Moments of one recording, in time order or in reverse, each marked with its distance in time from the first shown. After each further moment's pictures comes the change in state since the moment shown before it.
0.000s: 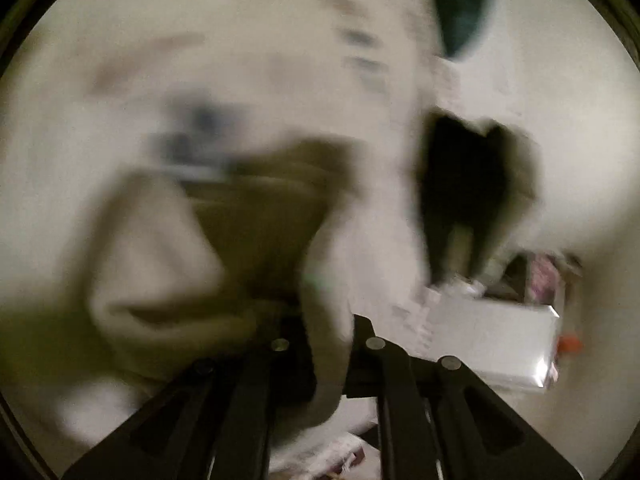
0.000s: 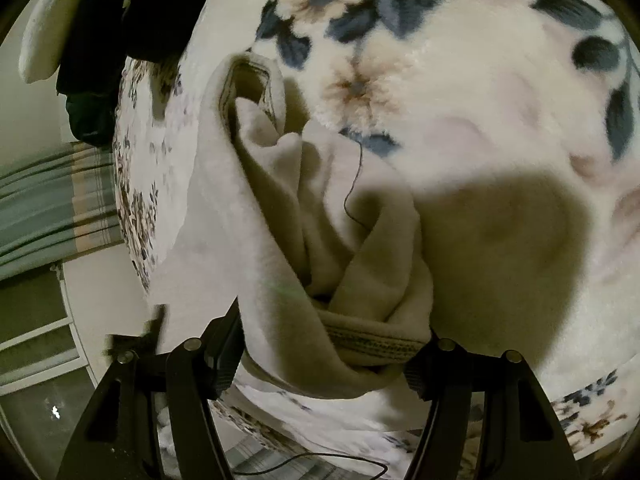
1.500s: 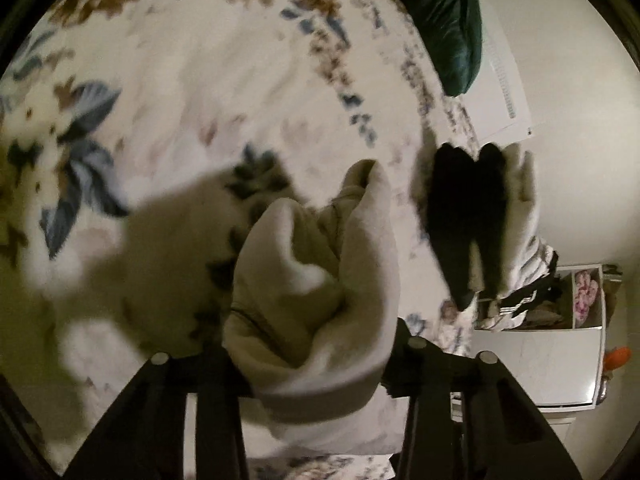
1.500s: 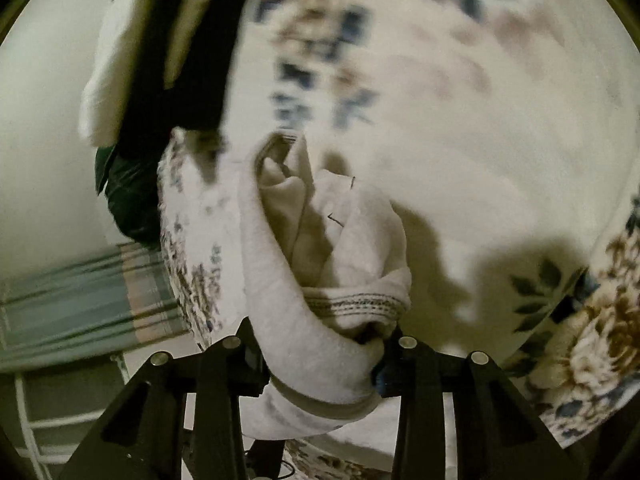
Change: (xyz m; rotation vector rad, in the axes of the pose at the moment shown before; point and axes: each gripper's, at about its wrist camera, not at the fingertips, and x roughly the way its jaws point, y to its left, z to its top) left arm -0.073 -0.060 -0.065 0.098 -0.227 0.119; right arm -0.031 0.019 -0.092 0.218 -0.314 0.204
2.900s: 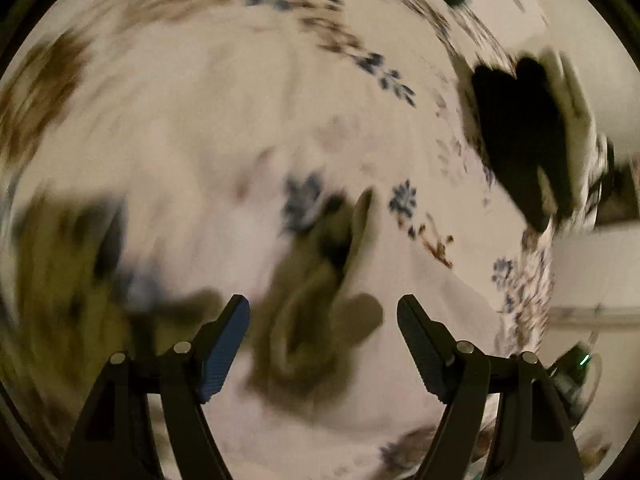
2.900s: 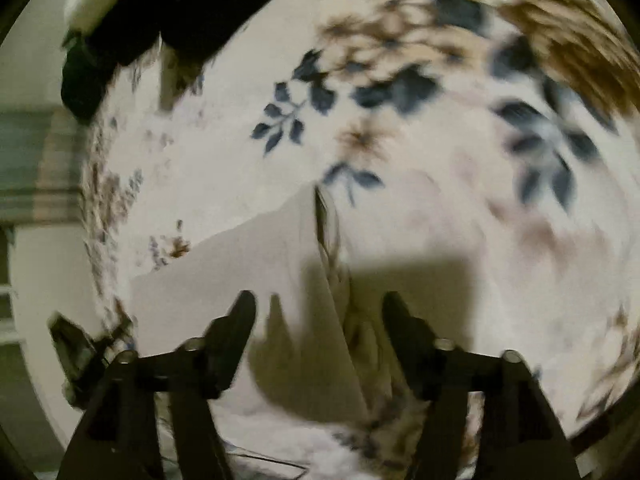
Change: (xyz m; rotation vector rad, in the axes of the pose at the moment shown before) left arm 0.016 0.013 0.042 0.258 0.204 0.275; right arm 0.008 0.029 0.069 -0.403 0.178 -0.369
